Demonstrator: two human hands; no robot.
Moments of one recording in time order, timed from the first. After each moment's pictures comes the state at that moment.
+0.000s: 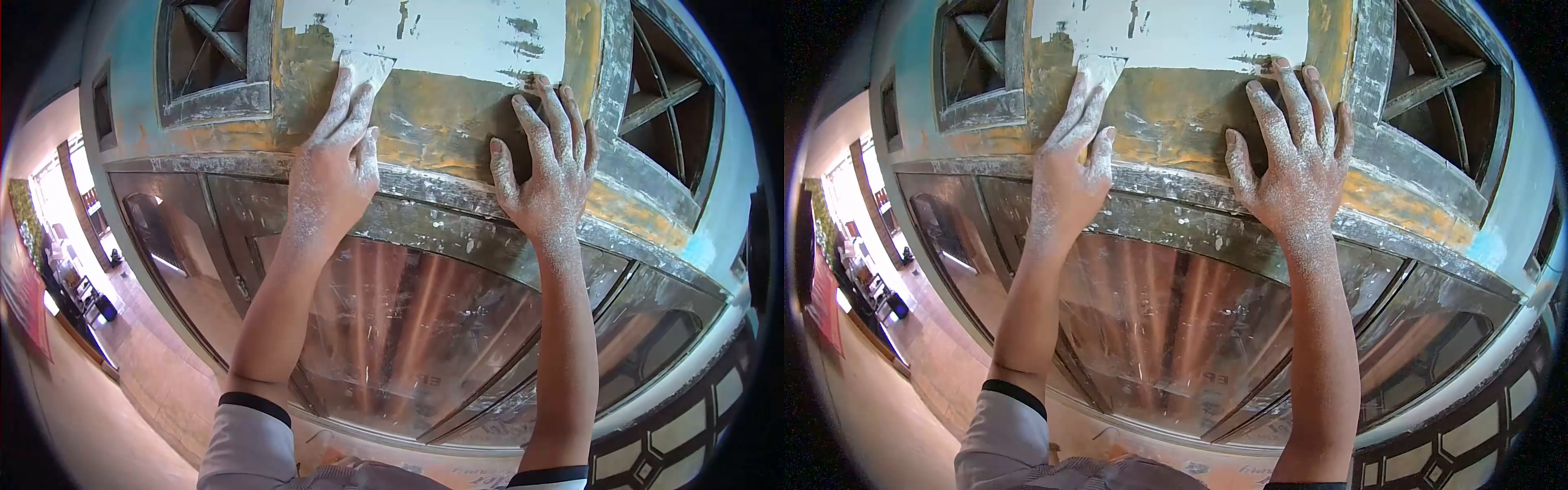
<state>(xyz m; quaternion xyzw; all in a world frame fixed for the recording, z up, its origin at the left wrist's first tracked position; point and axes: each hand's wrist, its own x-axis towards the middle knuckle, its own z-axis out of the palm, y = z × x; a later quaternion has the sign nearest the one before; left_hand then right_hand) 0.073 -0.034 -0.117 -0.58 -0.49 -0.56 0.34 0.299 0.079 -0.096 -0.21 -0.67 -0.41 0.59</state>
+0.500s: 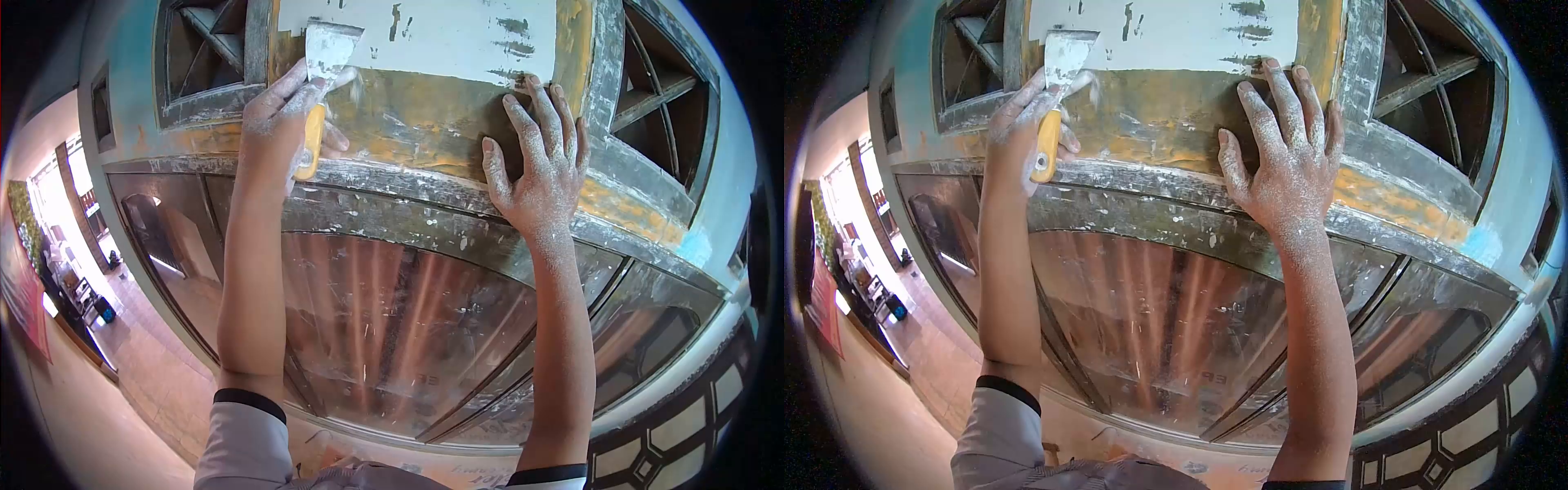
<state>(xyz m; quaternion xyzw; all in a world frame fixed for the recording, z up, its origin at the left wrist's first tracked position) 0.049 -0.062 -0.071 -0.53 -0.37 -0.76 -0.06 0.300 0.081 -0.096 -0.21 -0.67 -0.41 0.58</state>
